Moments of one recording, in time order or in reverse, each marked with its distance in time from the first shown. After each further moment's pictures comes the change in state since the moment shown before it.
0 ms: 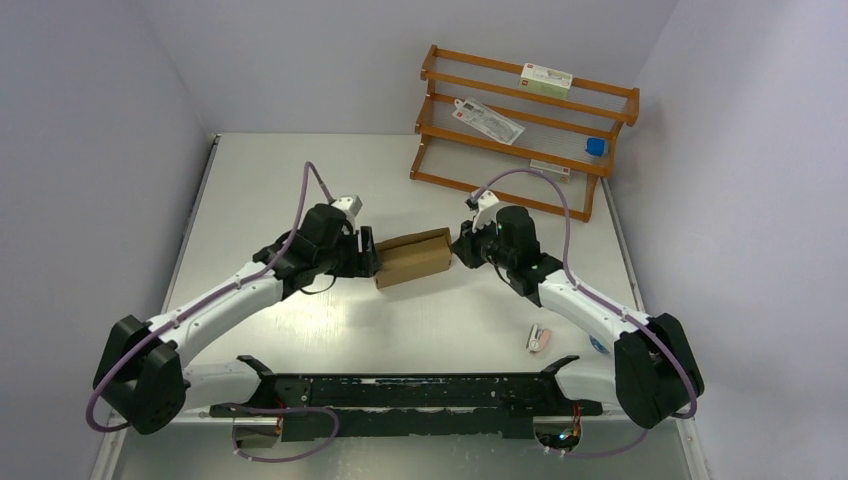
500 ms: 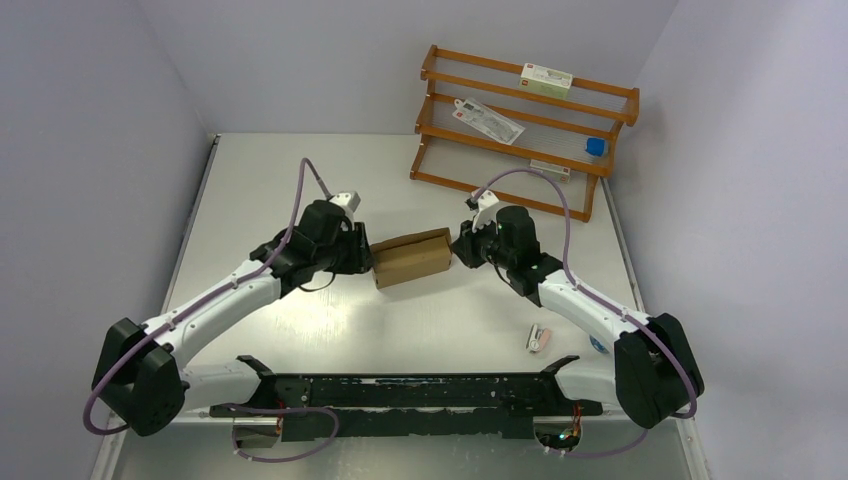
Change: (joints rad) left arm 0.000 -0.033 0.025 -0.033 -0.015 -0.016; right arm 0.001 -0.005 0.000 0.006 0.000 0.000
